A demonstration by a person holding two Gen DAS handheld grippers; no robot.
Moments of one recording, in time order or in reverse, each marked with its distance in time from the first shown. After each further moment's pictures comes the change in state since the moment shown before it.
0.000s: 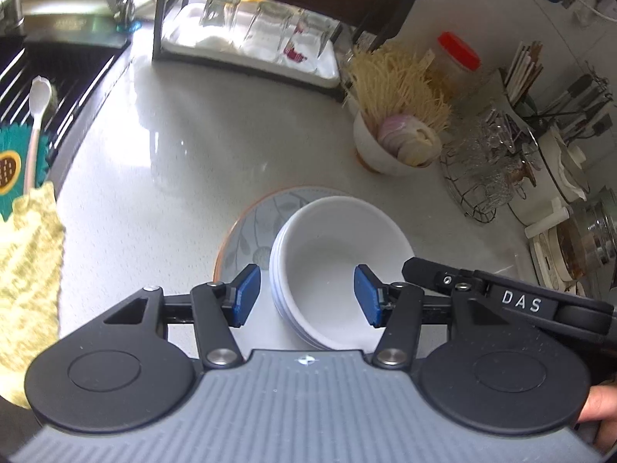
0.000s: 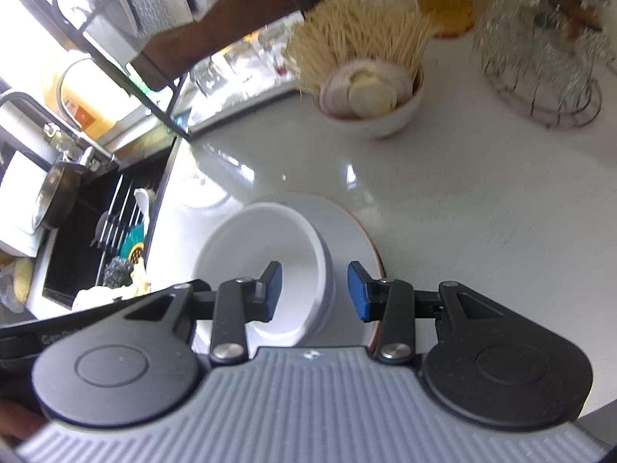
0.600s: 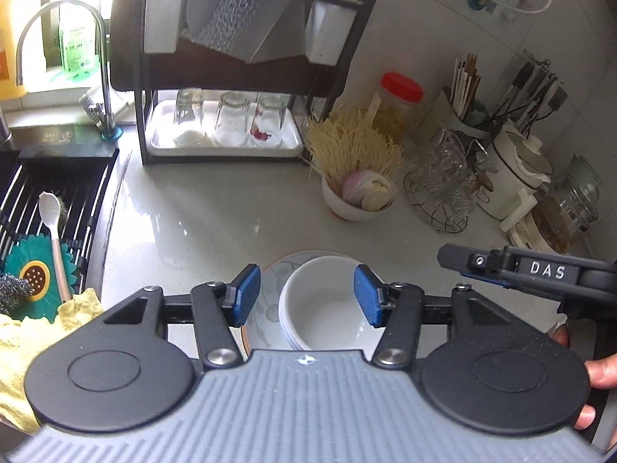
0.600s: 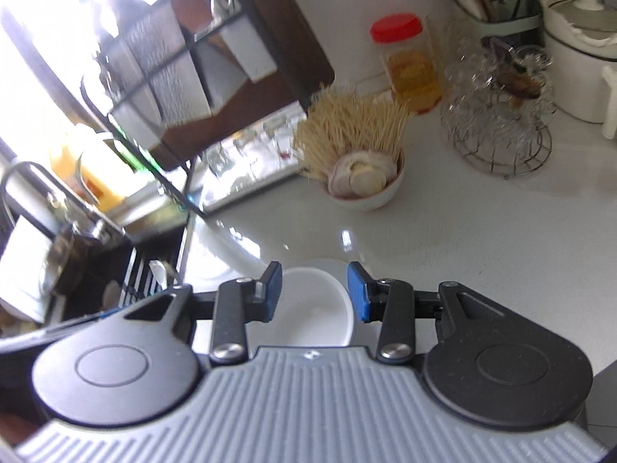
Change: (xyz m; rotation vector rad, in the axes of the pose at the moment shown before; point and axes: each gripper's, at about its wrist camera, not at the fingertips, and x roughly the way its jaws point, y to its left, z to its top) left arm -0.087 -0.017 0.024 0.215 -0.132 -0.022; right arm -0.077 0.027 -0.003 0.094 -0.230 -0.039
